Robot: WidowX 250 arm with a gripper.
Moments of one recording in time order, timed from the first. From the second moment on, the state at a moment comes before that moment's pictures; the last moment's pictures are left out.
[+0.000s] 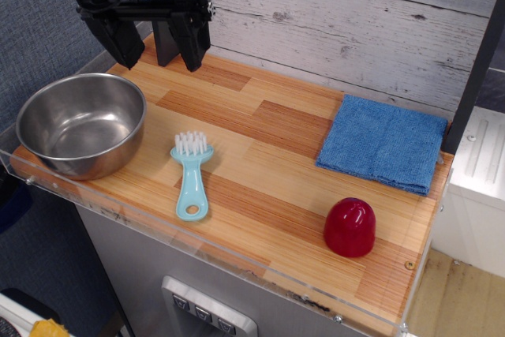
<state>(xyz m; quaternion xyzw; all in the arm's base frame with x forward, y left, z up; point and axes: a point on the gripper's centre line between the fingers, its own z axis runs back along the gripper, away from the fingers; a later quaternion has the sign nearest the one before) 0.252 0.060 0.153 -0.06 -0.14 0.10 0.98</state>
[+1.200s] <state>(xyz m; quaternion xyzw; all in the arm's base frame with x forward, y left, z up) 0.252 0.136 0.120 -0.02 -0.17 -0.03 0.98</state>
